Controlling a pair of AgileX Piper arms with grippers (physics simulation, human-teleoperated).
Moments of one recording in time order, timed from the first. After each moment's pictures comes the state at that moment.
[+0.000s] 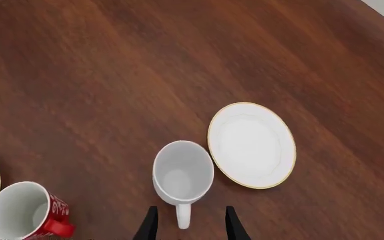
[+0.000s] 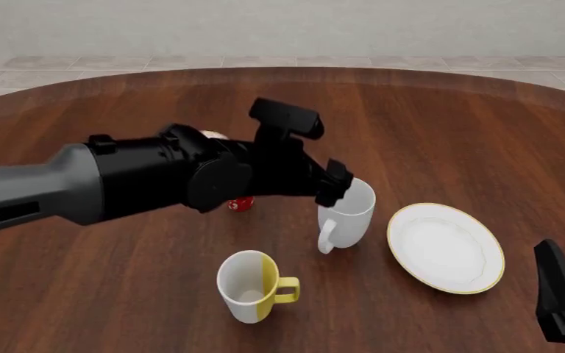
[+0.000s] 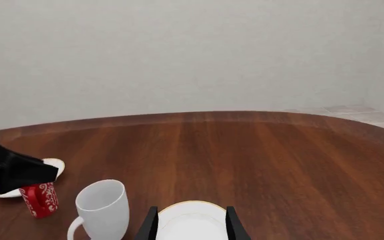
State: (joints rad) left arm -0.82 1.65 -1.19 0.19 -0.20; right arm -0.02 0.00 -0.01 -0.05 0.07
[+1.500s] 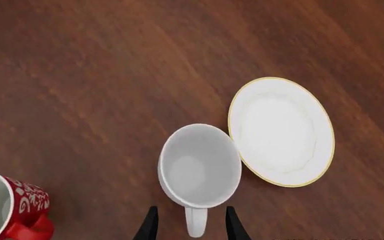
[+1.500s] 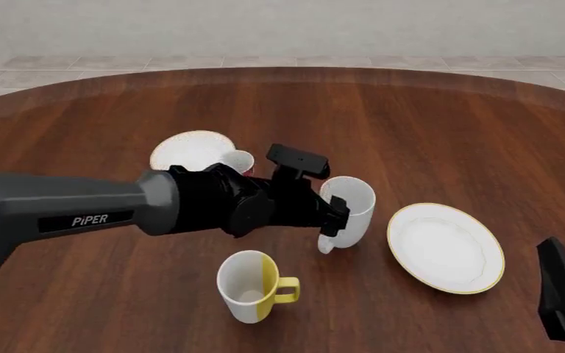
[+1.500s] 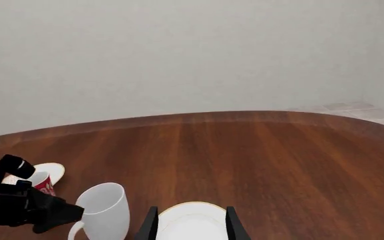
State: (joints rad) left arm -0.81 1.85 -1.18 0.10 -0.24; right arm -0.04 0.00 -0.01 -0.05 0.09
